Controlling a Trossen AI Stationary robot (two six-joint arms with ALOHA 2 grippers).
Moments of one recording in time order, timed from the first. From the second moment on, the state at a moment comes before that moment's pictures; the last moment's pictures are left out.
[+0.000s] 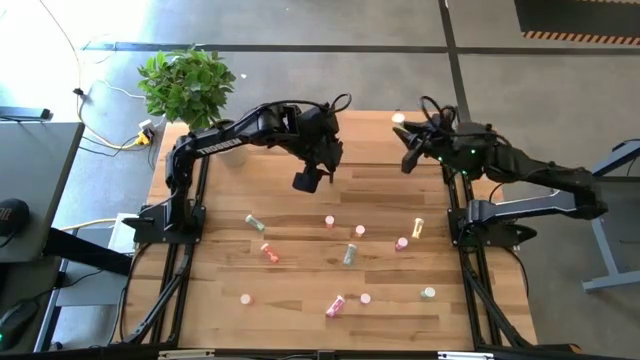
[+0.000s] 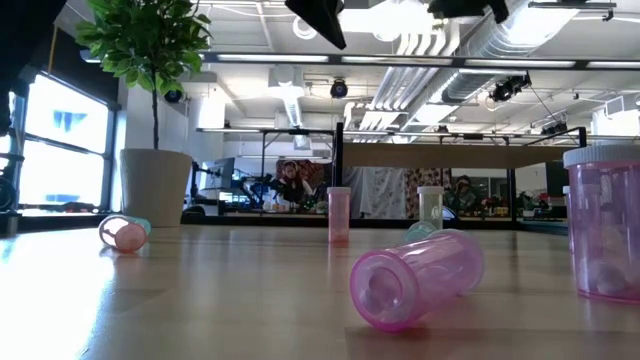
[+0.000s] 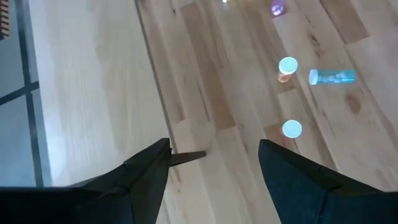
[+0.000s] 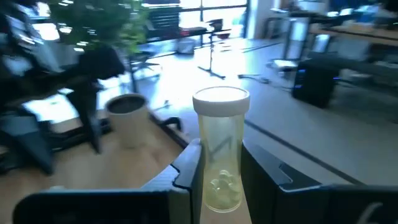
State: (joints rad) left arm 0.32 1.94 2.22 -1.26 0.02 0.57; right arm -0.20 0.88 1.00 -0.31 0.50 0.09
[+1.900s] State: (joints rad) left arm 0.36 1.94 2.22 -1.19 0.01 0.58; right arm -0.53 1.49 0.65 0.73 0.50 0.28
